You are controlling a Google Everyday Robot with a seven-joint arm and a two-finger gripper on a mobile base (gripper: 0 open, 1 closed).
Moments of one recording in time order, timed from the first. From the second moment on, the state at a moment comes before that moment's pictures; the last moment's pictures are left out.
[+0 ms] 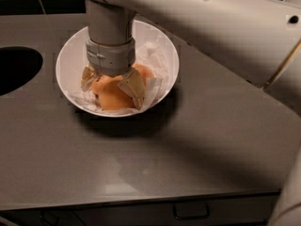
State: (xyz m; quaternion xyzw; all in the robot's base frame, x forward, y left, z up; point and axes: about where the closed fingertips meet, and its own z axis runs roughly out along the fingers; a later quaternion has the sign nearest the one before) arm 0.490 0.078 0.884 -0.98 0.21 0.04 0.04
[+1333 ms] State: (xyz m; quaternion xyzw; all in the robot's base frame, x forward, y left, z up) arm 0.490 0.072 0.876 -0.97 0.22 0.05 0.04
